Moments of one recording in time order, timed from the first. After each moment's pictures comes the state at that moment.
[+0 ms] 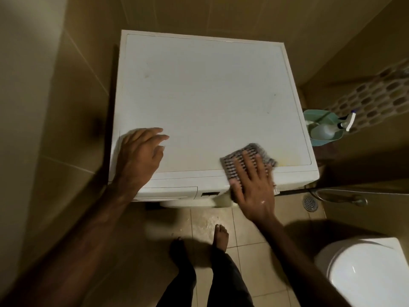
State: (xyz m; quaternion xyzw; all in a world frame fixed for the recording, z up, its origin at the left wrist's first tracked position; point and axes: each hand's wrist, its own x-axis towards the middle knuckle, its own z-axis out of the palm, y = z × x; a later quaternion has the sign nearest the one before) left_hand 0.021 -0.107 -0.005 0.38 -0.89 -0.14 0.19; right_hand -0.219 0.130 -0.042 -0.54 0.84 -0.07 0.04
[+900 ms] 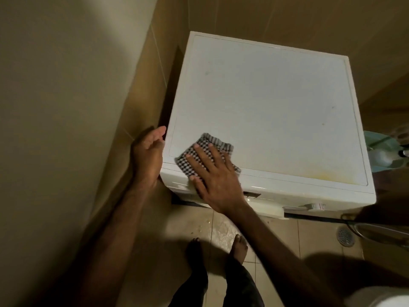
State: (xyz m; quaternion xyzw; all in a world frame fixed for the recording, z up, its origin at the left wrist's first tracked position) left_hand 0.099 -0.087 0.011 0.62 -0.46 -0.52 0.35; right_hand -0.076 0.023 -0.042 -0.74 0.67 -0.07 0.07
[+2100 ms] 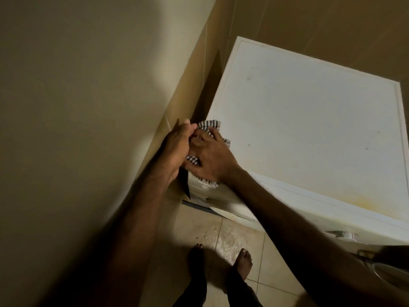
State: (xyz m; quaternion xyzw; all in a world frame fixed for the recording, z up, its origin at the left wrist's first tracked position) left_hand 0.119 -0.100 0.023 0.60 -0.42 -0.61 0.28; right_hand -0.019 -0.085 -0.039 -0.86 0.50 -0.09 0.06
